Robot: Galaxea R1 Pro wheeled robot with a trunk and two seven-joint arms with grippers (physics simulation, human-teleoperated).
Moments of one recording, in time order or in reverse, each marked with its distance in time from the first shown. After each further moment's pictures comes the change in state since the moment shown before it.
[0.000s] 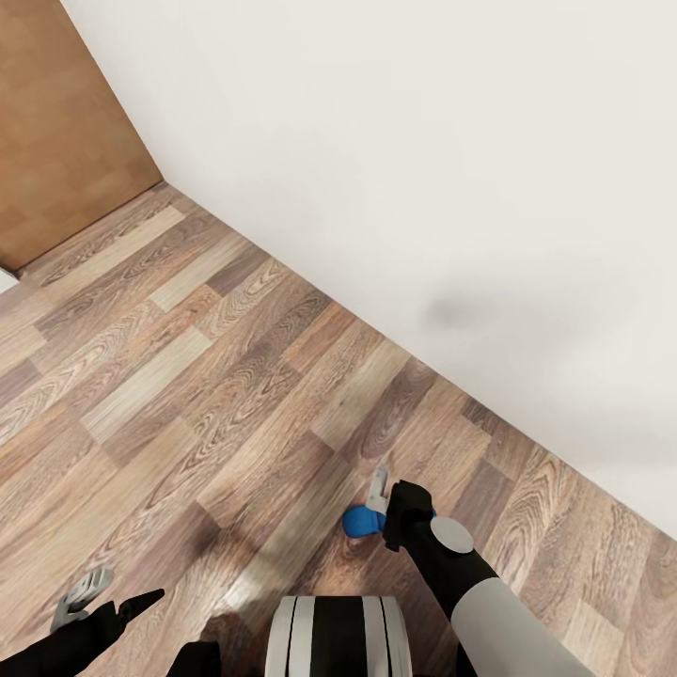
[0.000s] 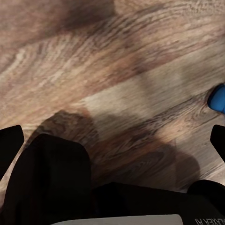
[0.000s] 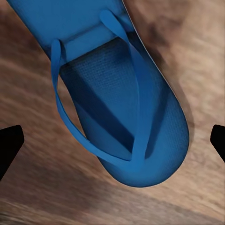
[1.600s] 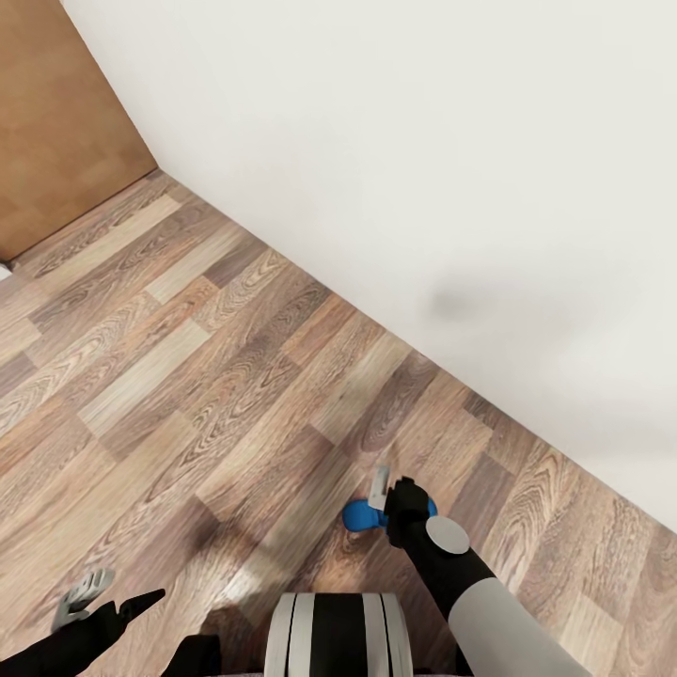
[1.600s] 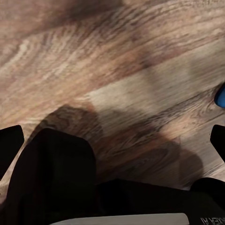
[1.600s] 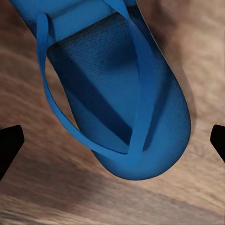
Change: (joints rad) left arm 0.000 -0.001 -0.002 0.000 0.000 0.000 0.000; right arm 0.000 0.011 0.000 0.000 0.077 0.031 -0.015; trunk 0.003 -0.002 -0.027
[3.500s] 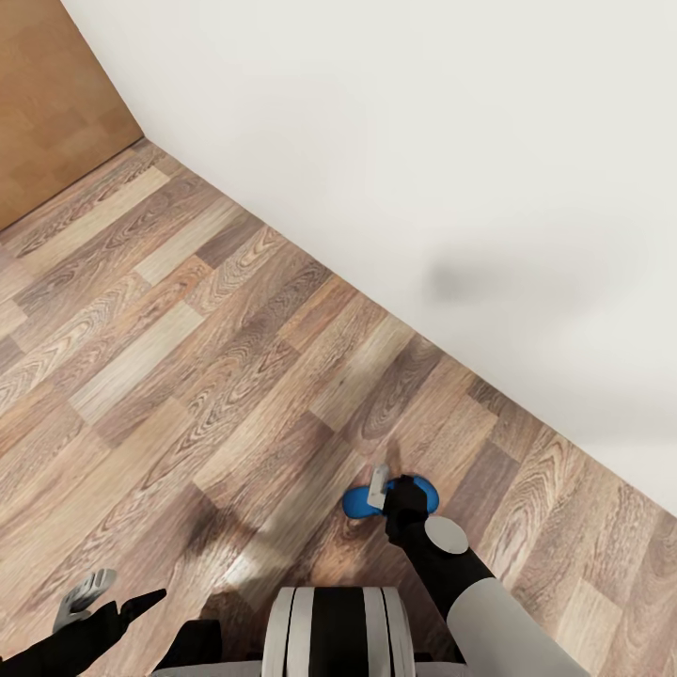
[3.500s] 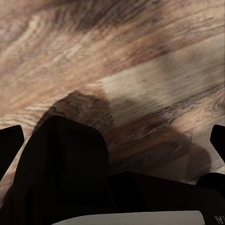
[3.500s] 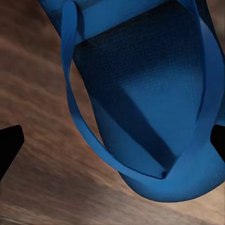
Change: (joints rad) left arm 0.000 -0.002 -0.004 0.000 0.001 0.000 0.000; right arm 0.000 0.004 0.000 0.000 0.003 0.002 -0.020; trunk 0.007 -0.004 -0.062
